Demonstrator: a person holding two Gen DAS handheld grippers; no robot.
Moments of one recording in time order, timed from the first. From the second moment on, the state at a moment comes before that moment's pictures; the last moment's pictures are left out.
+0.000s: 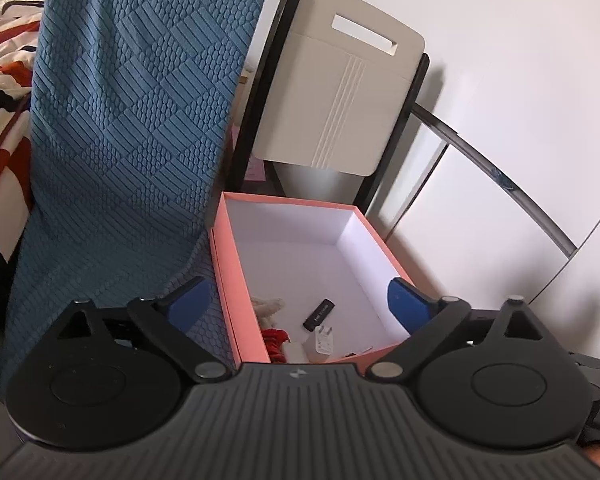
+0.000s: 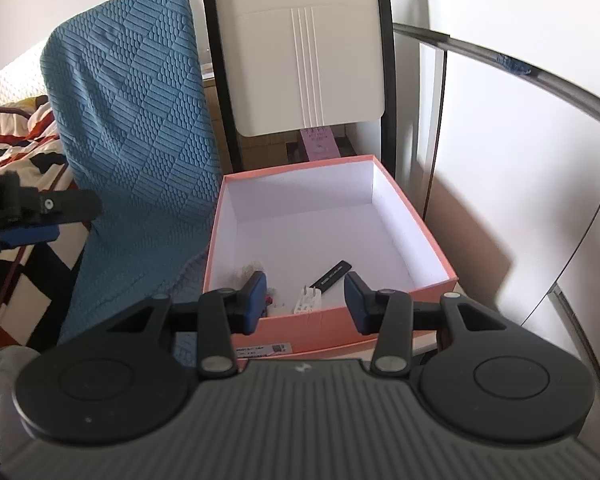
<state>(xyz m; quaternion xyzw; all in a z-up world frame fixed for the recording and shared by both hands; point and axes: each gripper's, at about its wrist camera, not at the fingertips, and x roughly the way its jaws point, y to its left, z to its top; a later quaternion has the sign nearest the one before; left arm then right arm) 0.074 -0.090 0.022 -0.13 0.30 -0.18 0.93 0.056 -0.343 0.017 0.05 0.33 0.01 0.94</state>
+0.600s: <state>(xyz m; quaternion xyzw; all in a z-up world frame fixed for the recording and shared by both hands) 0.068 -0.097 0.011 -0.09 0.30 -0.14 0.94 0.053 -0.346 0.011 0.05 0.32 -0.01 0.94</state>
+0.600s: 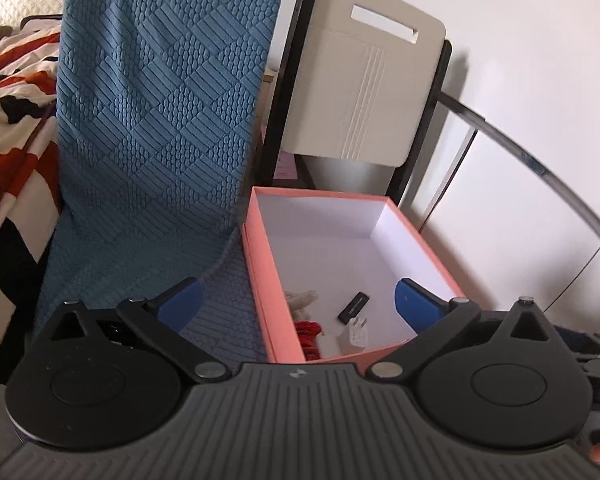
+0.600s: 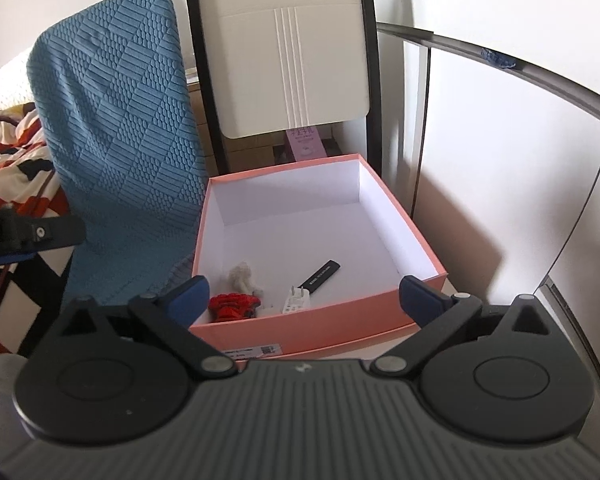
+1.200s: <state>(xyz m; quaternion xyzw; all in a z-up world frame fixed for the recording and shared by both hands) 0.072 -0.101 0.008 -0.07 0.32 -0.12 0.94 0.052 -0.338 0.013 0.05 0.32 0.01 0.95</state>
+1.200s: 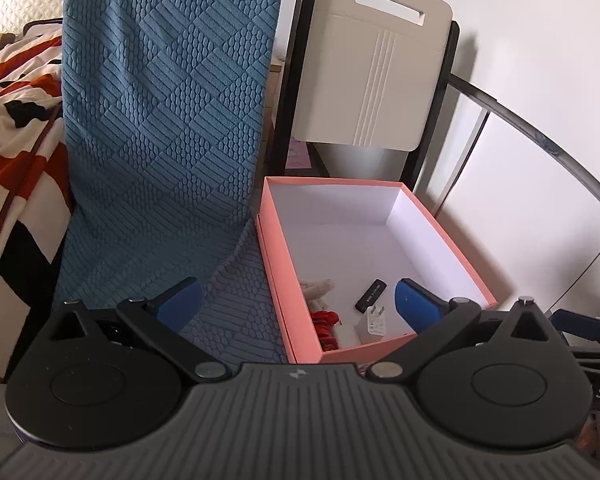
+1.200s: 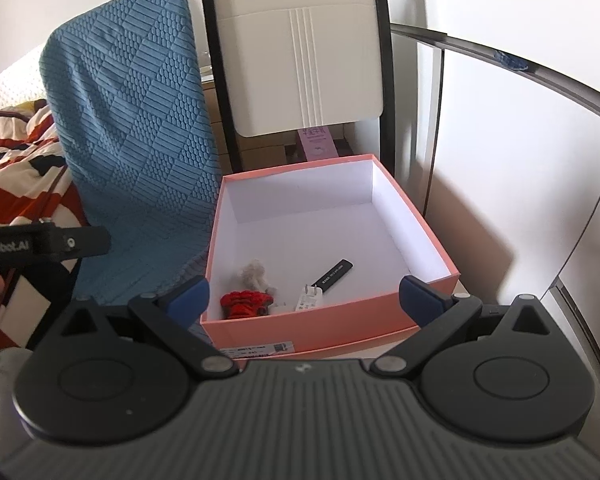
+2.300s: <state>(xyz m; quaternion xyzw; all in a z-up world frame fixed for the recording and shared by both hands) 0.067 -0.094 0.002 -0.08 0.32 -0.12 0.94 0.053 -0.337 0.007 0.06 0.33 0.01 0.94</state>
